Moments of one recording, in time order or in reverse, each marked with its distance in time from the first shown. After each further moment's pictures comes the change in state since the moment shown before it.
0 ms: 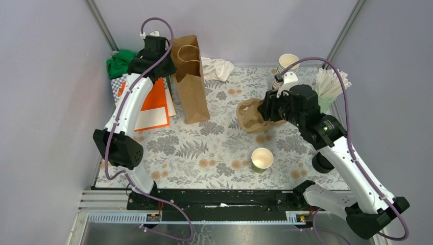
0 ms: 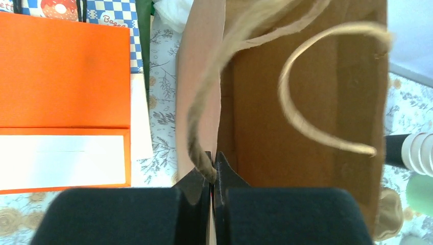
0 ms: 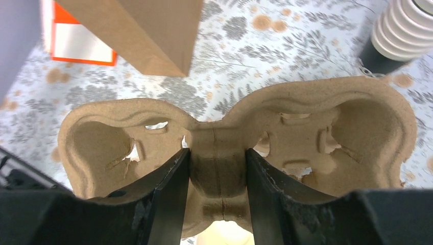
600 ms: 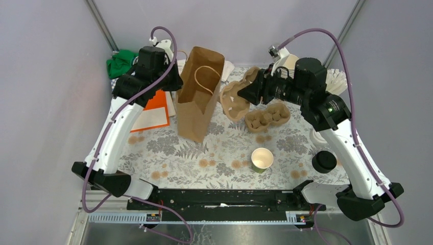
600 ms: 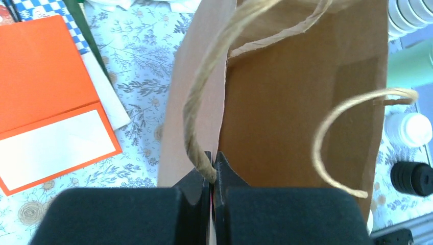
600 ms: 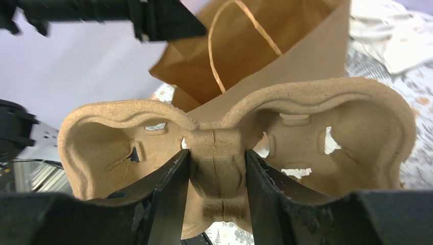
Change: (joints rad) left arm -0.167 -0.282 -0.079 -0.148 0.116 0.193; right arm 0.000 0.174 0.352 0.030 -0.444 0.059
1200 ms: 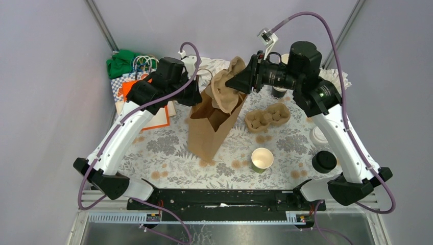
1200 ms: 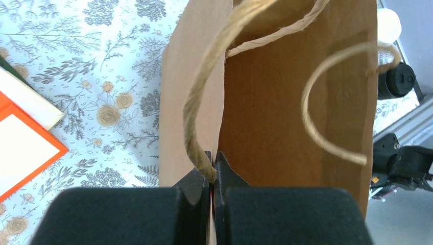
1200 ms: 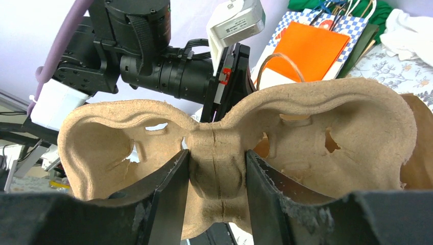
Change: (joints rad) left arm -0.169 -0.031 -0.097 -0.021 0.162 0.074; right arm 0.000 0.160 0.204 0.100 -0.249 0.130
